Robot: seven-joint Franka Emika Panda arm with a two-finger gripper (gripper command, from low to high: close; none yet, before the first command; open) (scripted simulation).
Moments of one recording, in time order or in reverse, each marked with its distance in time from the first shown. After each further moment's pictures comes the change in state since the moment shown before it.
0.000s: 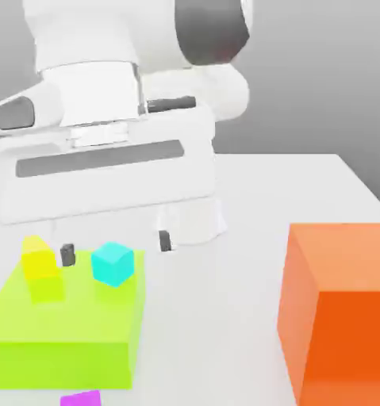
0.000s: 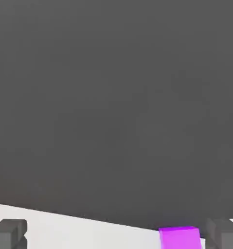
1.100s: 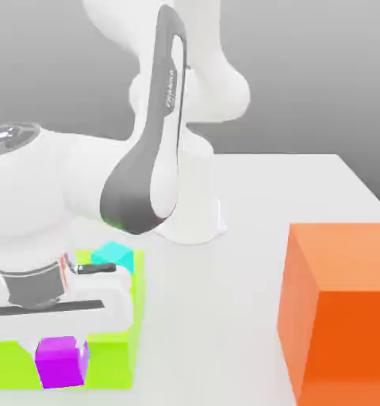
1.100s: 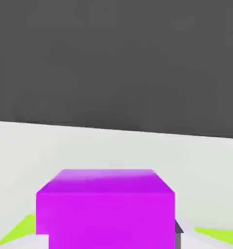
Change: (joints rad) arm -0.088 0.158 -0.121 -0.099 -0.050 0.009 0.022
